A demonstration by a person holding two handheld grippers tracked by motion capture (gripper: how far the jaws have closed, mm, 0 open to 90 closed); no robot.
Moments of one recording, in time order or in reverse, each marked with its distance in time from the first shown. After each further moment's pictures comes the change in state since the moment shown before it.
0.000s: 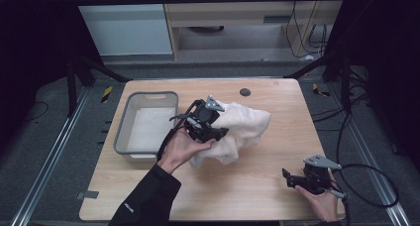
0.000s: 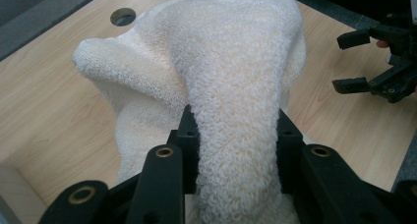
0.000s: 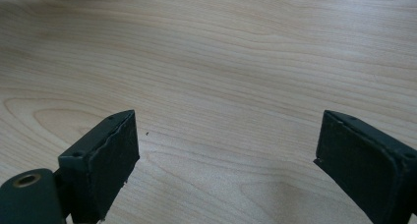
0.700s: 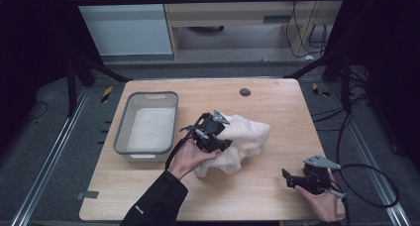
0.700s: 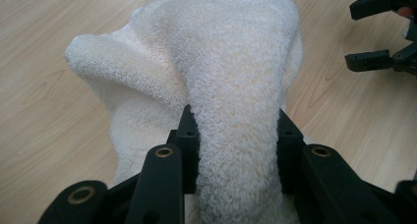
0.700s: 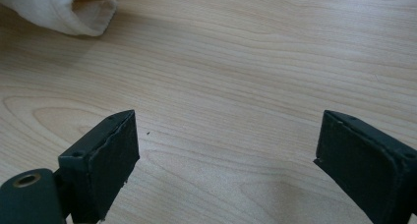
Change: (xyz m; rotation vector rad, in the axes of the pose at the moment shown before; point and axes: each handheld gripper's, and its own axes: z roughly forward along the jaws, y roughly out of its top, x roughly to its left) left arm -0.005 -0.026 0.046 0.048 -0.039 -0.012; right arm 0.001 0.000 0.000 0.008 0.001 0.001
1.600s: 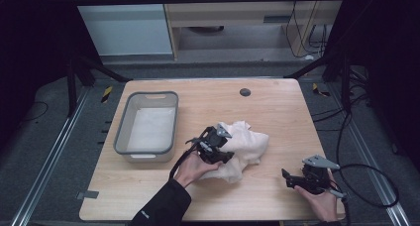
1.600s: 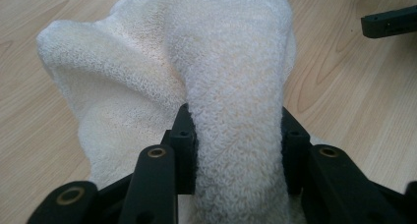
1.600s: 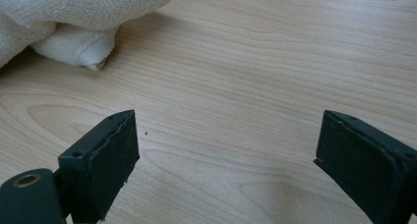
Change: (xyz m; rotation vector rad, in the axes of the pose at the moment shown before) left arm -0.006 -0.031 0.039 0.028 -0.025 0.007; right arm 0.001 -0.001 0.002 0.002 -0.007 -0.012
